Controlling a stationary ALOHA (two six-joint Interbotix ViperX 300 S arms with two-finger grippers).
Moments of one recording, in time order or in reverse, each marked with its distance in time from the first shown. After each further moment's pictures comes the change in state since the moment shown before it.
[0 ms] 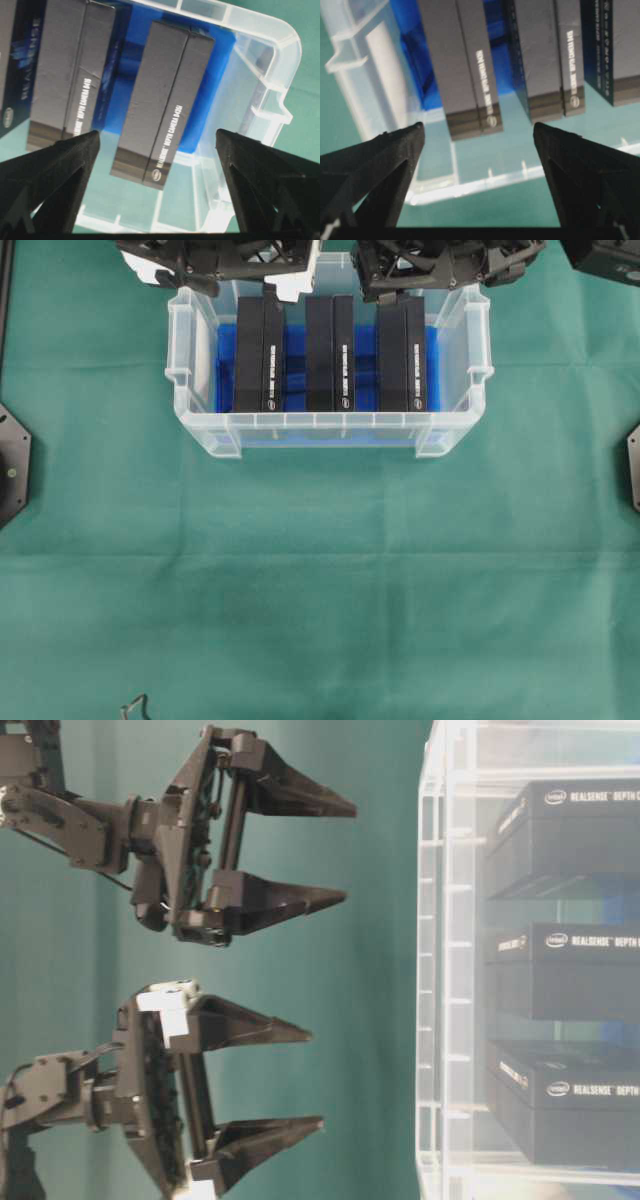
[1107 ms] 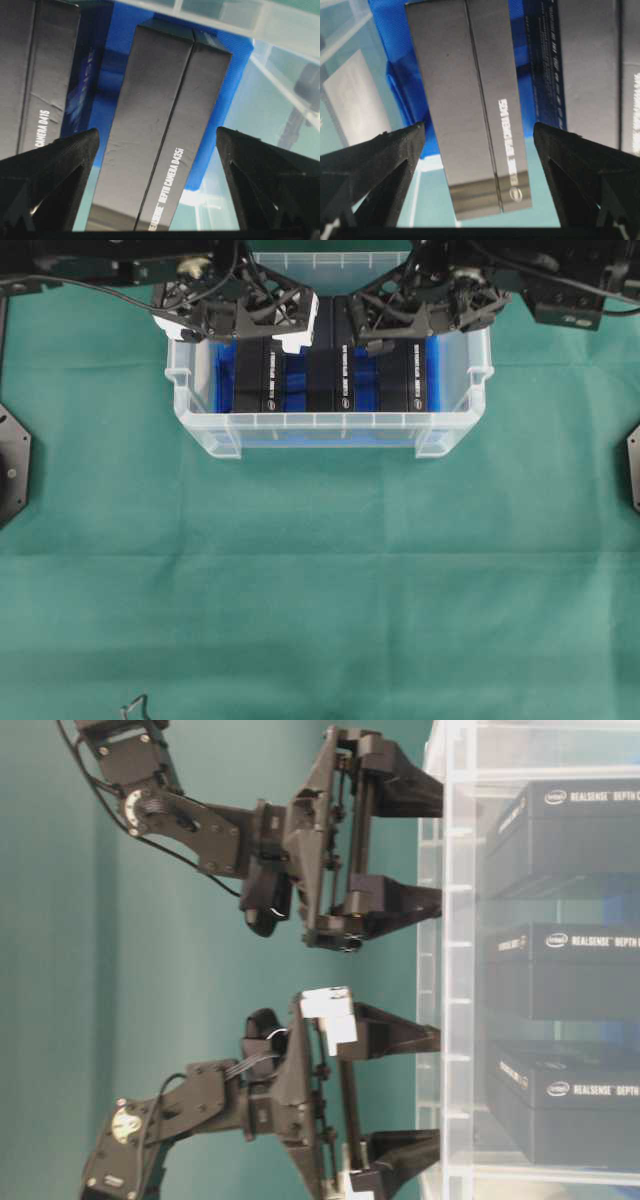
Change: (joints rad) left arm 0.000 0.029 0.311 0.006 -0.319 -0.043; right arm 0.011 0.060 0.225 -0.014 -0.270 0.051
